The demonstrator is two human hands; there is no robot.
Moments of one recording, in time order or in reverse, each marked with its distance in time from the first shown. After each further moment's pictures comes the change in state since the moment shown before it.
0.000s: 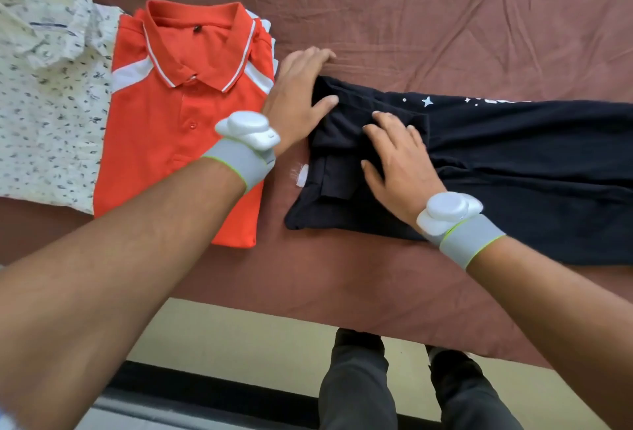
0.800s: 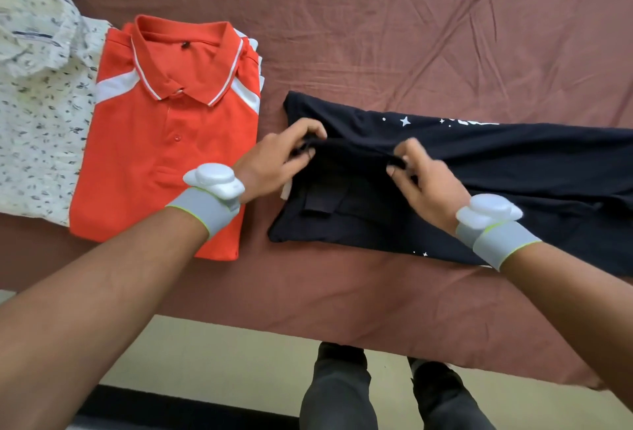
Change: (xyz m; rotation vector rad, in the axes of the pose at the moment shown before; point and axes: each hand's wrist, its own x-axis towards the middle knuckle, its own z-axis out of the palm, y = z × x) left_hand -0.054 0.005 0.000 -0.332 -0.205 0.034; right_hand -0.015 0.045 -0.044 0.433 -0.129 0.144
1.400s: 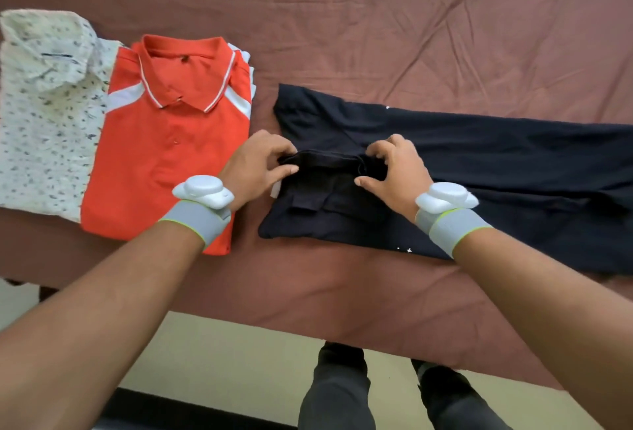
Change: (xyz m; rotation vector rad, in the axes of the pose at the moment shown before) left_hand -0.015 0.004 0.007 0.276 0.127 0.002; right_hand 0.010 -0.002 0.009 -0.179 0.059 0.111
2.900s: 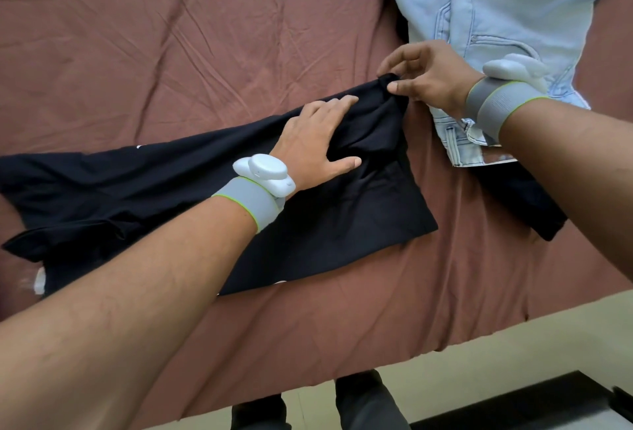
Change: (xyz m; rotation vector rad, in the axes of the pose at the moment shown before) left_hand 0.198 0.290 0.204 0.028 -0.240 0.317; right_hand -0.013 0.290 -0.247 0.544 0.101 0.210
